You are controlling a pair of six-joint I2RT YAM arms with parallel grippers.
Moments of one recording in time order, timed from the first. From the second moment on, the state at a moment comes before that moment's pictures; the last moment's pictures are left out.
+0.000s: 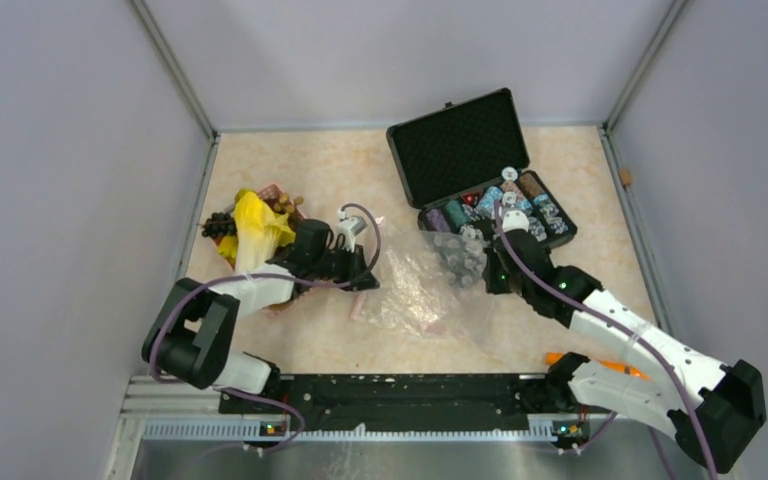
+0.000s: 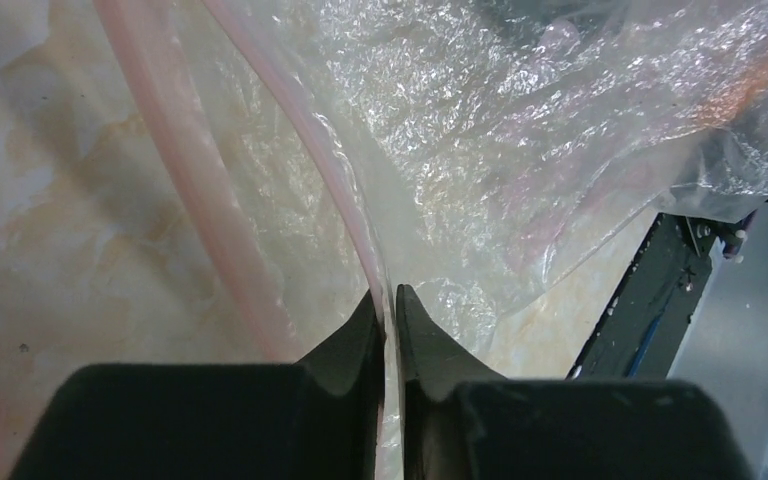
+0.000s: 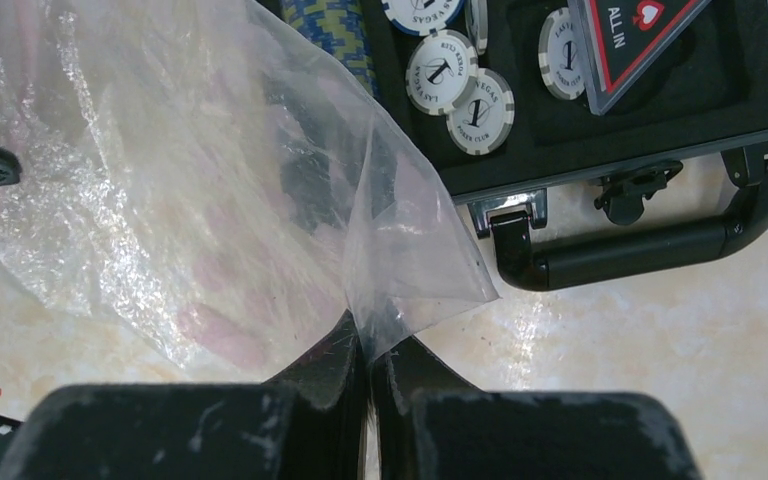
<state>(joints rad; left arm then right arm) -0.41 1.44 0.58 0.12 0.66 -0.28 0.70 0.93 0.72 -0.55 0.26 0.44</state>
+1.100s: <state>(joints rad) -0.42 0.89 1.03 -0.67 0.39 -0.29 0.65 0.97 0.84 -0.43 0.02 0.61</state>
